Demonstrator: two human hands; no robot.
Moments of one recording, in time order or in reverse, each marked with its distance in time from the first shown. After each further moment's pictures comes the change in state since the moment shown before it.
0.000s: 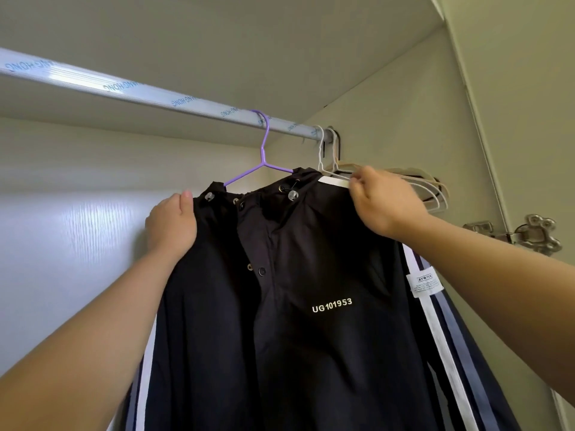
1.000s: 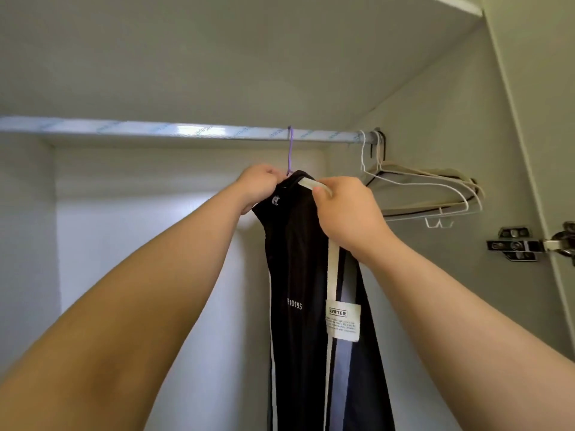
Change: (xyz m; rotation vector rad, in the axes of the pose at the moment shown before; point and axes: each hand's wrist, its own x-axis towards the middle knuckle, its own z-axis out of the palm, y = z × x) left_hand -0.031 0.170 -0.081 -0.179 -0.459 -0.170; right_hand -0.058 -0.089 -0.072 0.752 -0.215 -0.037
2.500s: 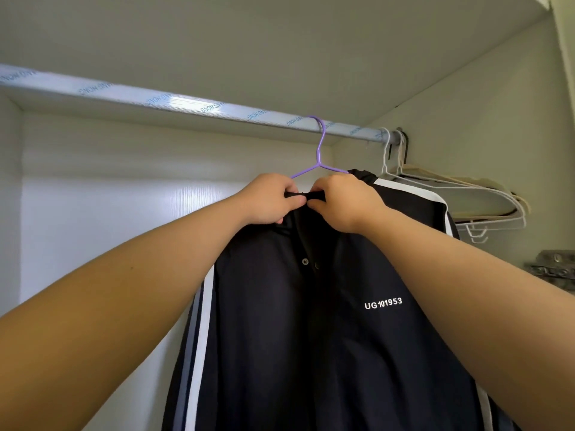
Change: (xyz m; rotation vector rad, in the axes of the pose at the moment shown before) left_hand 0.005 -0.041 -0.004 0.447 -0.131 0.226; right_hand 0.096 0.045 0.055 -0.626 -0.226 -0.194
